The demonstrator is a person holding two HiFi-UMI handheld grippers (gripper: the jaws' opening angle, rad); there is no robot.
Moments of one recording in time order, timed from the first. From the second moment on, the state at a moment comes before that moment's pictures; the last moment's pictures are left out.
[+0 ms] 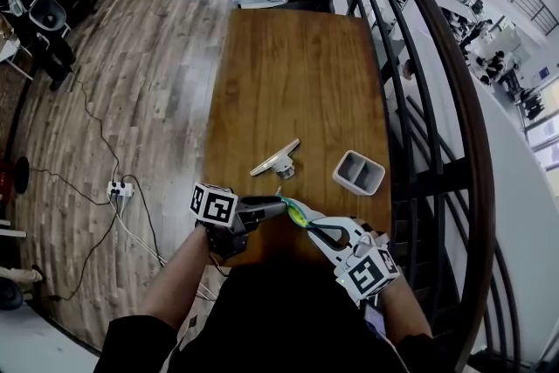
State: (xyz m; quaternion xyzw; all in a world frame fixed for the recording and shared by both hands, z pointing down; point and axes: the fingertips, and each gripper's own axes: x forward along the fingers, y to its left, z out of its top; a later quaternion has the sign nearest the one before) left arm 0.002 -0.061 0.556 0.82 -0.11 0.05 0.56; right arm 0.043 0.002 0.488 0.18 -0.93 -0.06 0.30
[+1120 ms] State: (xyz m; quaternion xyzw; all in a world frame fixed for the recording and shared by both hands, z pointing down) left arm 0.015 -0.058 0.553 0.86 -0.10 0.07 0.50; right arm 0.054 0.001 0.504 0.22 -0.93 -0.03 0.30
